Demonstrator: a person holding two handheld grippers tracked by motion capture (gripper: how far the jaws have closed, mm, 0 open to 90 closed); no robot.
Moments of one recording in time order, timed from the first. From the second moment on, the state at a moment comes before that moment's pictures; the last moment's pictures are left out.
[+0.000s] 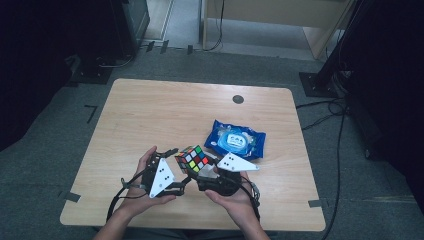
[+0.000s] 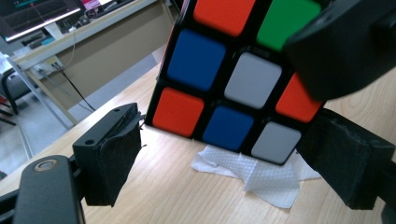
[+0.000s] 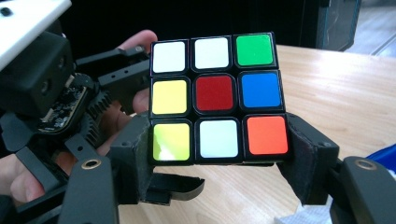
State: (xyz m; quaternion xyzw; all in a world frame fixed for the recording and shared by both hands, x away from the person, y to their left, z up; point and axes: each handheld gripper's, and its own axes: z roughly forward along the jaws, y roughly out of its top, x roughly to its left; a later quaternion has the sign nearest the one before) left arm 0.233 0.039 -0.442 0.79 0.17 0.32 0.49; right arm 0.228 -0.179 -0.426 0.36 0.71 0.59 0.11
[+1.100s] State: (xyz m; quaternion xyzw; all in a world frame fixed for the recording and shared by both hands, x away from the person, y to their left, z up) left arm 0.237 0.047 -0.443 0.79 0.17 0.30 0.51; right arm 0.235 -0.193 -0.417 0.36 0.70 0.61 0.03
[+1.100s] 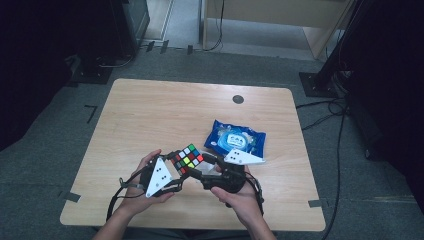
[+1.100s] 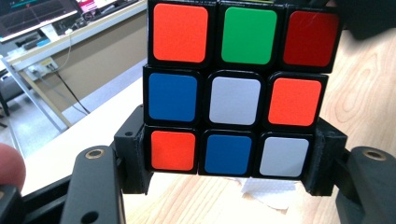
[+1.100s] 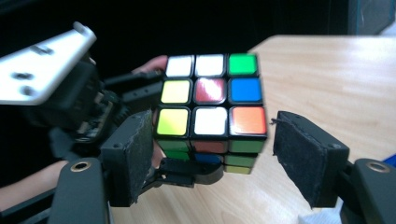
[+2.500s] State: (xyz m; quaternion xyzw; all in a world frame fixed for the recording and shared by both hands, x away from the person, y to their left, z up) left arm 0.245 0.064 -0.447 0.79 0.20 0.24 0.53; right arm 0.277 -0.205 -0.521 0.43 0.80 0.39 0.17
